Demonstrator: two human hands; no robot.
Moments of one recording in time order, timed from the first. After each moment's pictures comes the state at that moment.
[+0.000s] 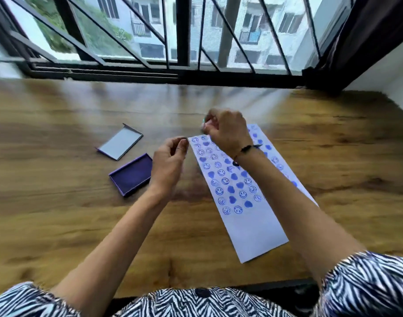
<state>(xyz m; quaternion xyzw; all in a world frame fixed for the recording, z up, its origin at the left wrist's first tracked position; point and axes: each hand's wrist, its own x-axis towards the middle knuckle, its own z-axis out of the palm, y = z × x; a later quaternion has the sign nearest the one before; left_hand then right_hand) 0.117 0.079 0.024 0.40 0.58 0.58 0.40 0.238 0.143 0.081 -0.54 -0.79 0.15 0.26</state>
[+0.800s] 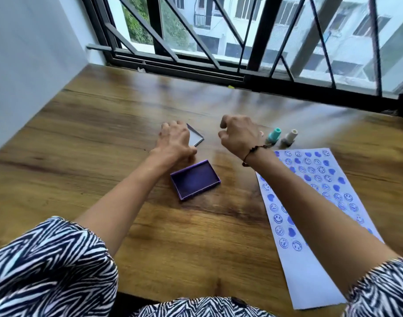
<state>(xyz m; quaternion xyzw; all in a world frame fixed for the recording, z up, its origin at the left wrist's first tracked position) -0.023 0.128 0.032 0.56 0.82 0.08 0.10 0.123 0.175 0.064 -0.49 -0.85 0.13 0.11</state>
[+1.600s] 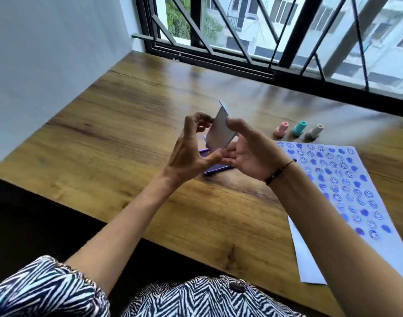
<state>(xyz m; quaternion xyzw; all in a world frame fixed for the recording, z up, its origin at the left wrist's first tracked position) 0.002 0.008 0.039 0.58 0.61 0.52 0.15 0.131 0.083 0.086 -0.31 -0.52 0.79 0.11</state>
